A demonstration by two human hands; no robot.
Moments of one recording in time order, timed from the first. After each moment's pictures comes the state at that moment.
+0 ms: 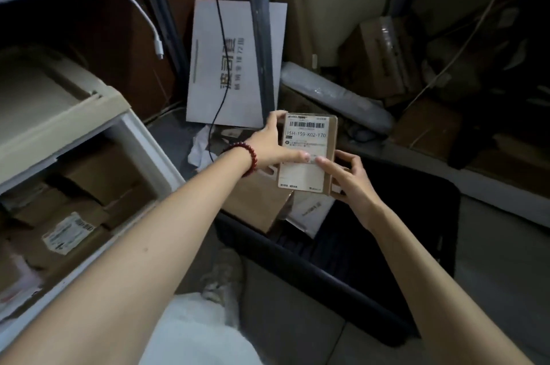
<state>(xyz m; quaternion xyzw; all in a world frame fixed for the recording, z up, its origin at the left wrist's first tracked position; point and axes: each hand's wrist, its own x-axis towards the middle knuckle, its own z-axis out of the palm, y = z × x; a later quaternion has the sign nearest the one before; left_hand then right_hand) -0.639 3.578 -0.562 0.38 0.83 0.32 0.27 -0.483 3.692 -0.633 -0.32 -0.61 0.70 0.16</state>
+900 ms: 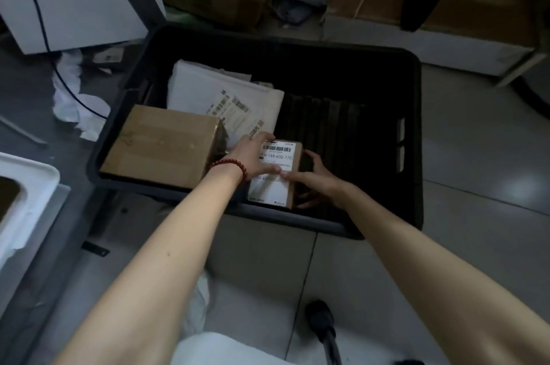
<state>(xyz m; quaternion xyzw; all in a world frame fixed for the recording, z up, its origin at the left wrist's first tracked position) -0.592 3.640 -0.781 0.46 0.80 0.06 0.37 -0.425 3.707 -0.815 -0.50 -0.51 0.69 -0.10</state>
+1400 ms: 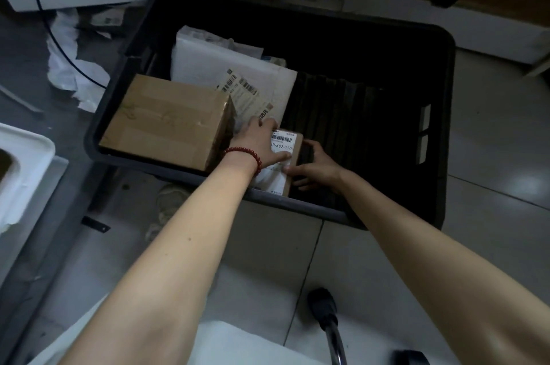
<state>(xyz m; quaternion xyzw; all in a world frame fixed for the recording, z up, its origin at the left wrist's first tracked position) -0.591 3.637 -0.805 0.48 0.83 -0.01 0.29 -0.444 3.701 -0.843 -0.49 -0.54 0.68 -0.10</state>
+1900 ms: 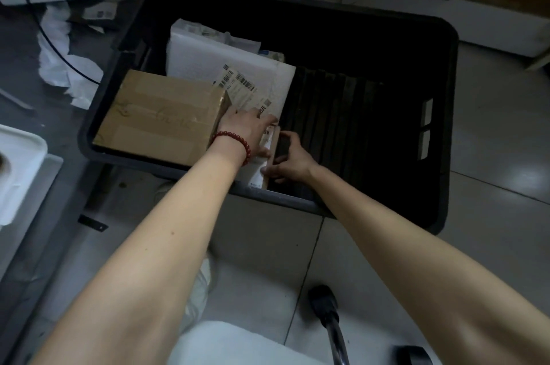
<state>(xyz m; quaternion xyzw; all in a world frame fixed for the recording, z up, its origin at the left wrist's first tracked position) -0.609 3.642 -0.793 0.61 0.76 -0.19 0.15 -0.479 3.680 -0.841 -0.47 -0.58 0.66 -0.08</state>
